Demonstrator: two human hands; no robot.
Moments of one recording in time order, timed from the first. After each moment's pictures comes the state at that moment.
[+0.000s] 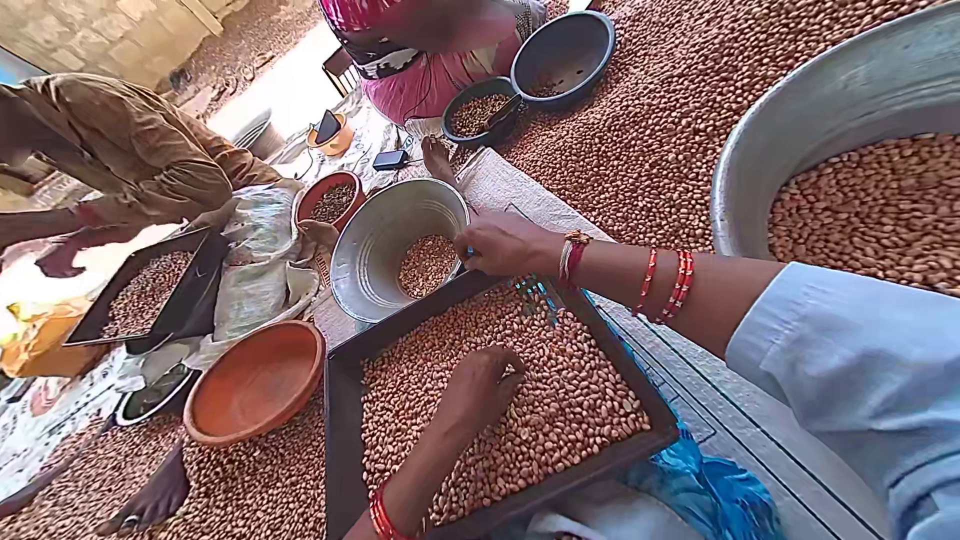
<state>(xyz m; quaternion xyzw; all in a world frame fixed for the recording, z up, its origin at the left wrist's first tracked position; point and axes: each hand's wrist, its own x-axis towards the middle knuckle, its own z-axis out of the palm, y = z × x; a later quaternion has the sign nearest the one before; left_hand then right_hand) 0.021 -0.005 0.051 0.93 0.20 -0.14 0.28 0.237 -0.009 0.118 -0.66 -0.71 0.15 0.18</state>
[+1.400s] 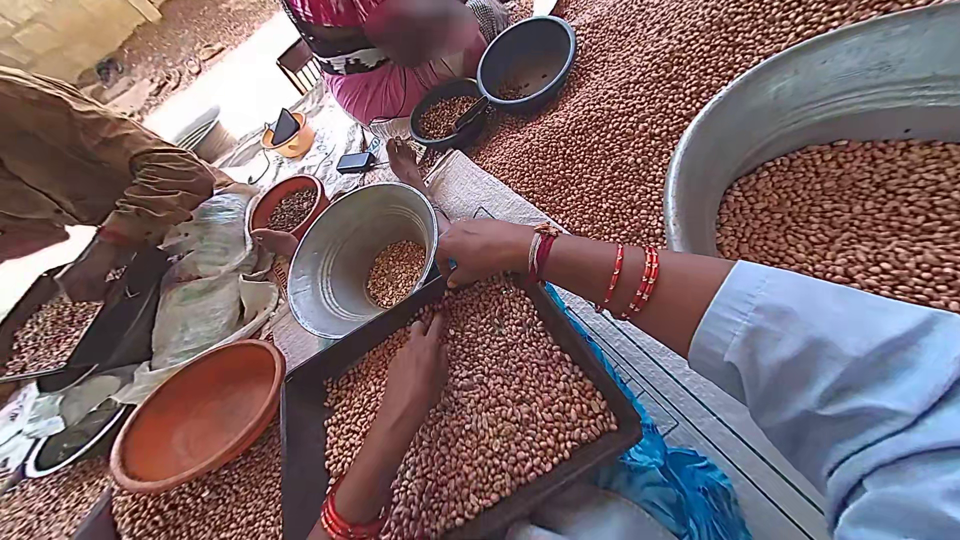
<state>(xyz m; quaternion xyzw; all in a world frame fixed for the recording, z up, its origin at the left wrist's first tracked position) 0.040 0.027 0.056 0.90 0.38 -0.19 0.12 0.248 -0.010 0.125 -0.67 -0.71 0.22 0.08</state>
